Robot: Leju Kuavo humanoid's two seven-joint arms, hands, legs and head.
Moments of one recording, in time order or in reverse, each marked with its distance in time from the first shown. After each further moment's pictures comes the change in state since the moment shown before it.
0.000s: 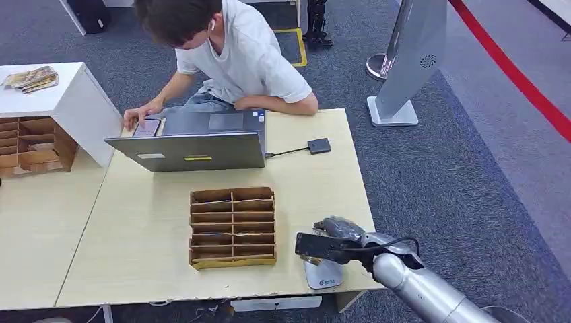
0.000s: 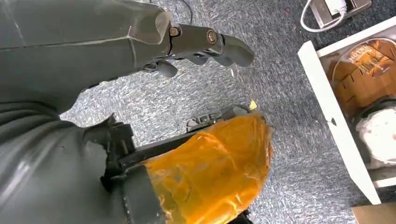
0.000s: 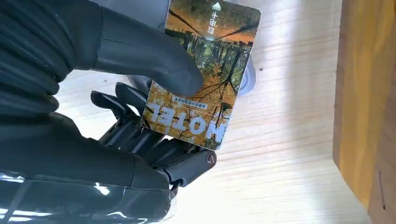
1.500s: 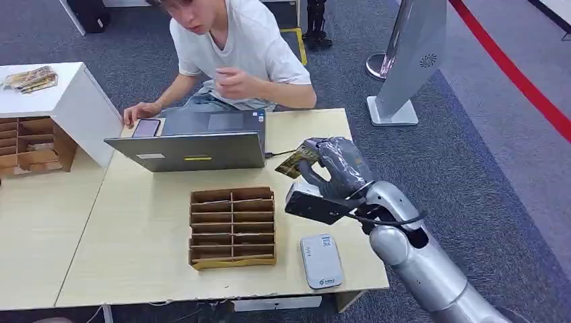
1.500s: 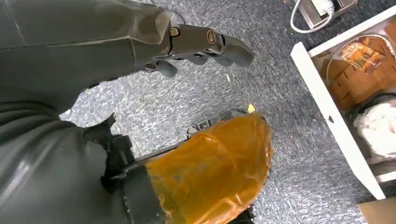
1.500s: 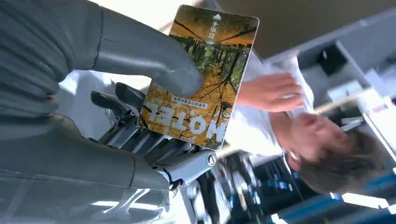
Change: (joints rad) left arm -0.022 0.005 0.069 0.000 -0.126 -0.083 0.021; right arm -0.052 0.143 -0.224 -0.326 0.319 -0.260 -0.172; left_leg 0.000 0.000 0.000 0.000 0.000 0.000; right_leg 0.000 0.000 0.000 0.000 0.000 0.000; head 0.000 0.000
